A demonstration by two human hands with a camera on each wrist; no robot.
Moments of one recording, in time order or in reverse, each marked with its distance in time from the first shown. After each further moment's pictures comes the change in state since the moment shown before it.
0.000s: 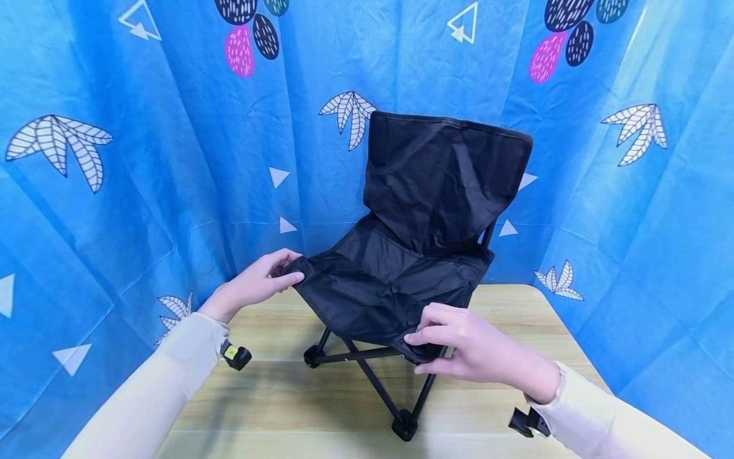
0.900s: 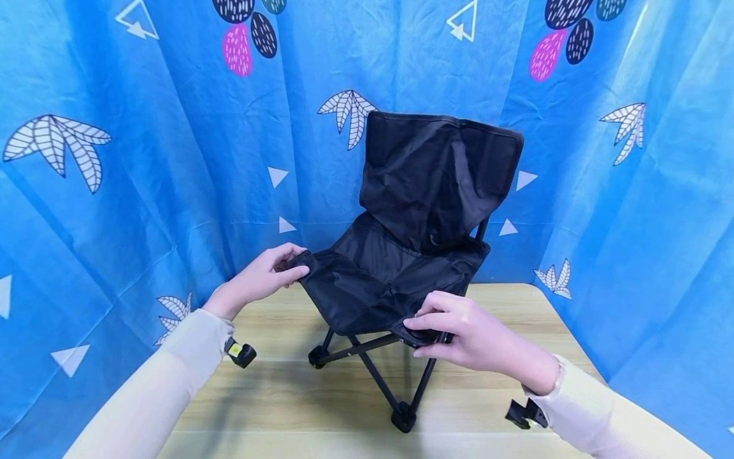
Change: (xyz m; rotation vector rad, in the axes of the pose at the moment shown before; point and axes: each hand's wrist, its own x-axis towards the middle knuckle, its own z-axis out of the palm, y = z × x) left_hand 0.004 0.018 0.003 -0.033 0.031 0.019; right_hand 0.008 0.006 -0.008 0.018 0.086 -0.009
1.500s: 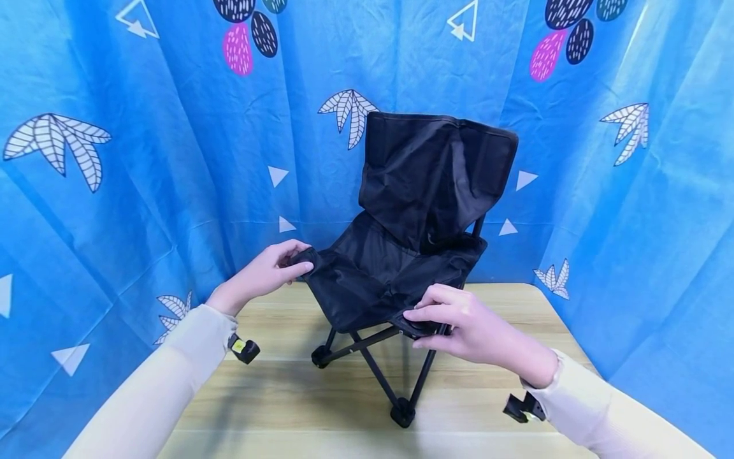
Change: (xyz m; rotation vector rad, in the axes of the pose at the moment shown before) left_hand 0.007 0.008 0.000 0.001 0.001 -0.003; right_hand 0.007 0.005 -0.003 -0.001 0.022 -0.003
